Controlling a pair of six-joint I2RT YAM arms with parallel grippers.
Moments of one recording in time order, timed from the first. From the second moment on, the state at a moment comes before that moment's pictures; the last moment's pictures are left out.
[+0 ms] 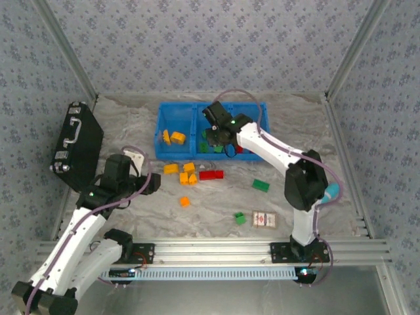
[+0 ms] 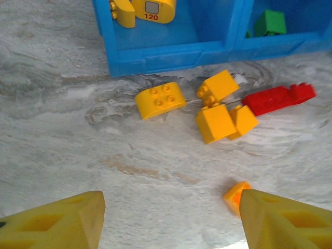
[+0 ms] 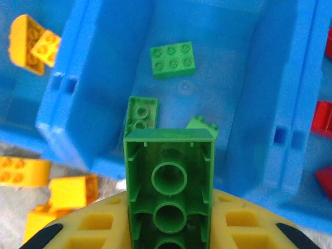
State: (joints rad) left arm -0.37 0.71 0.71 -0.78 0.08 -0.23; right arm 0.69 1.93 1.70 -0.79 0.17 0.40
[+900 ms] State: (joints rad) left arm -0.83 1.03 0.55 -0.62 -0.09 -0.79; right arm 0.62 2.10 1.85 -0.78 0.06 0.28
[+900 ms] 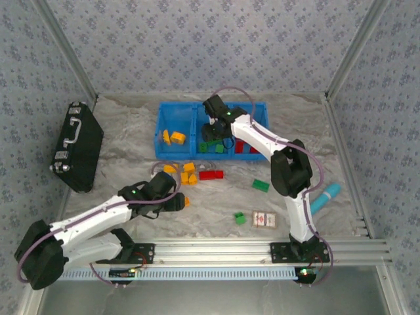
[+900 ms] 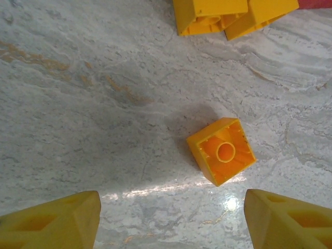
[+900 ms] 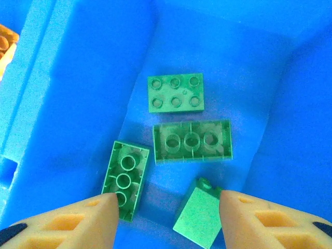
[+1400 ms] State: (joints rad) left arm -0.90 1.32 0.67 -0.56 -0.12 -0.95; right arm 0.54 1.74 1.49 -0.66 0.04 0.22
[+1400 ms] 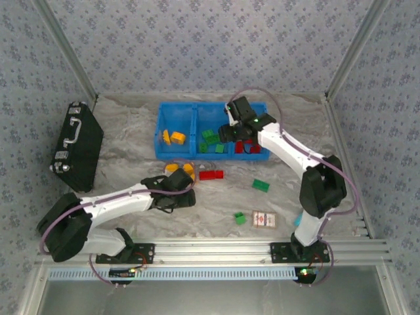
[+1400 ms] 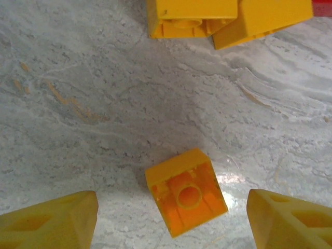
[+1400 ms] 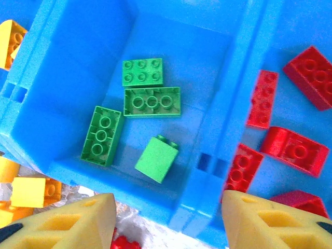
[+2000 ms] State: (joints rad) left arm -0.95 1.53 0.79 -0.62 -0.16 -1.04; right arm 0.45 1.57 1.26 -0.55 -0.01 0.19
